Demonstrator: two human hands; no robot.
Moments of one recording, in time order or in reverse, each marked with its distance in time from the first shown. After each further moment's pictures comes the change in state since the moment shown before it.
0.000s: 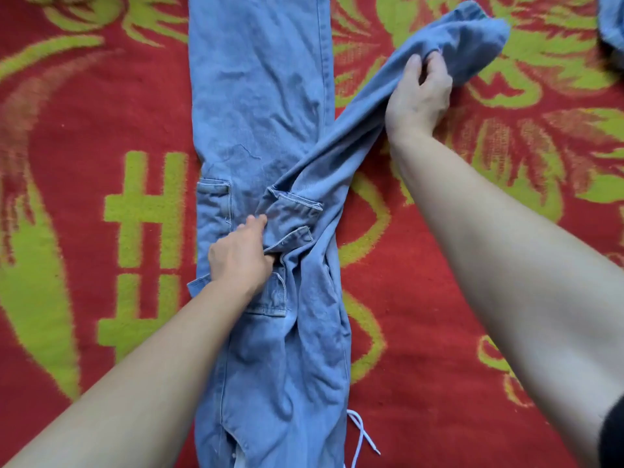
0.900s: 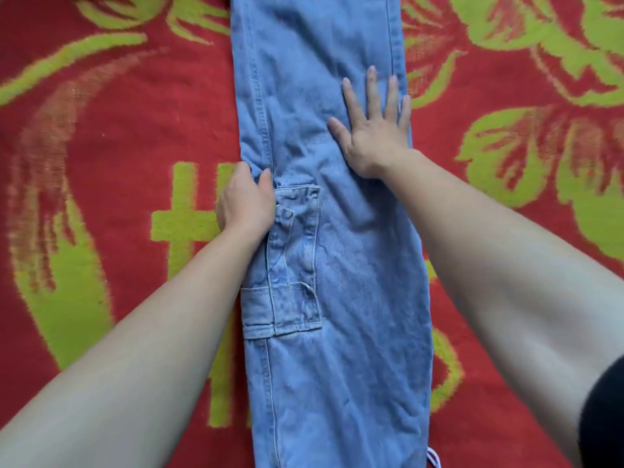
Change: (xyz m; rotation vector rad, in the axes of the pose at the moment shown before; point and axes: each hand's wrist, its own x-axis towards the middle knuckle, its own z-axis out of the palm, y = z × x) left_hand 0.116 -0.073 -0.027 -0.567 0.335 -0.218; right_hand -0.044 0.041 0.126 -1.030 -0.652 -0.521
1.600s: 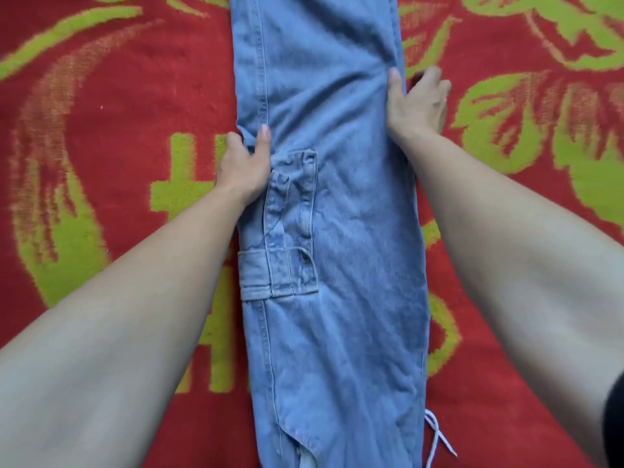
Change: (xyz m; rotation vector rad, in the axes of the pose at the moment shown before) left_hand 0.006 -0.012 -0.002 -0.165 -0.177 0.006; right_hand -0.031 0.032 -0.010 0.541 0.395 0.509
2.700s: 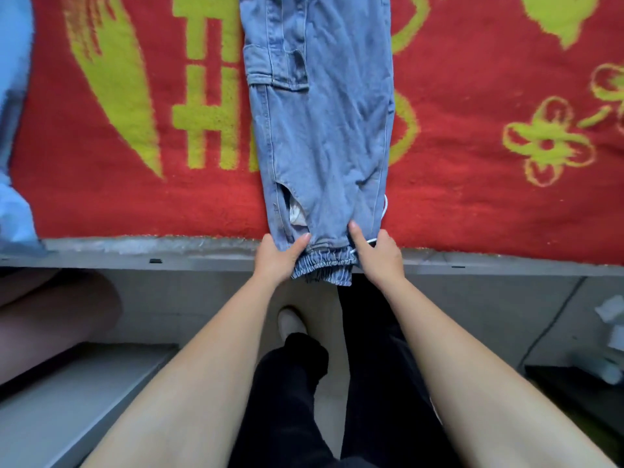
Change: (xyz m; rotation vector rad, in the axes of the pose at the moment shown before) left_hand -0.441 -0.201 0.070 -0.219 -0.202 -0.342; right_hand -0.473 0.262 -0.093 0.064 -0.584 0.322
